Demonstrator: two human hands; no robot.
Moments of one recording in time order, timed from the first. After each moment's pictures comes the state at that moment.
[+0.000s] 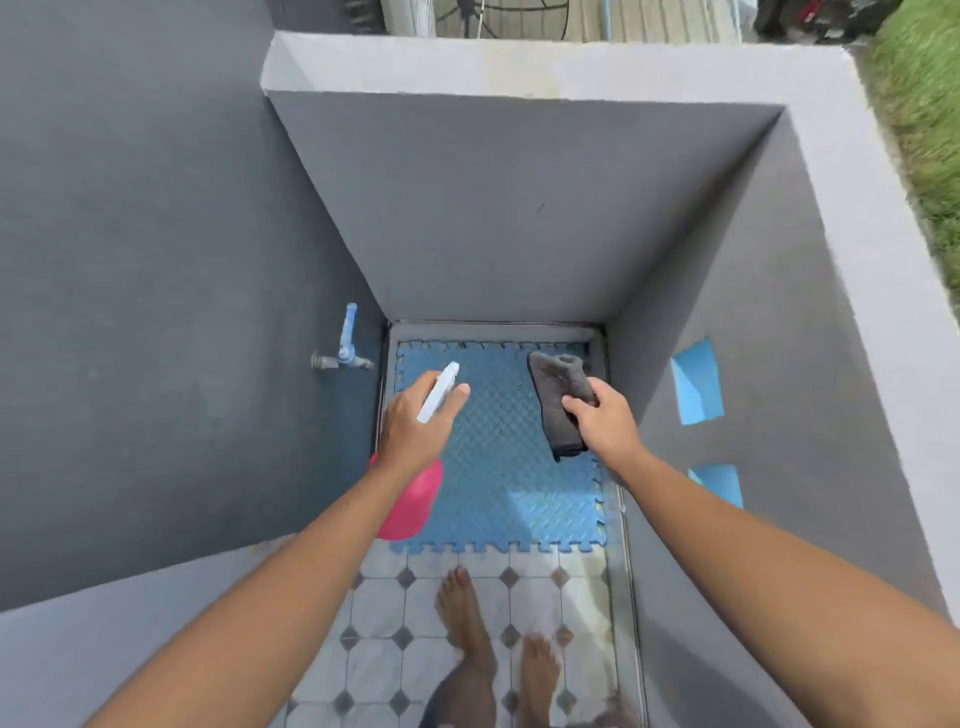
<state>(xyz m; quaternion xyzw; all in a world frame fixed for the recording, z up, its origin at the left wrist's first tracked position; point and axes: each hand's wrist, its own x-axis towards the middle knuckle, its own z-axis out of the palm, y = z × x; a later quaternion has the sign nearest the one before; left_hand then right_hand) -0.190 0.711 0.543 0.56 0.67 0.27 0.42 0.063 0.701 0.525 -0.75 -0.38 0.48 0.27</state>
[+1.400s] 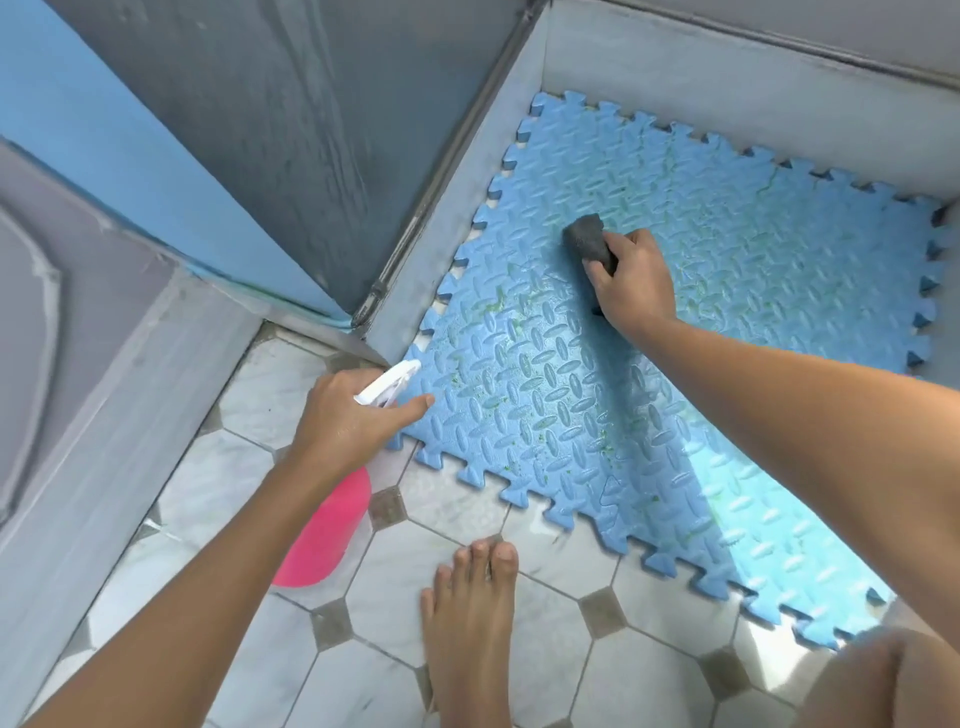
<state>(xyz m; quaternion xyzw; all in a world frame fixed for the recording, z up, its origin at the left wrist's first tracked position) -0.335 0.499 -0.061 0.45 0.82 0.24 0.28 -0.075 0.742 -0.107 -0.60 -0.75 0.23 0.17</state>
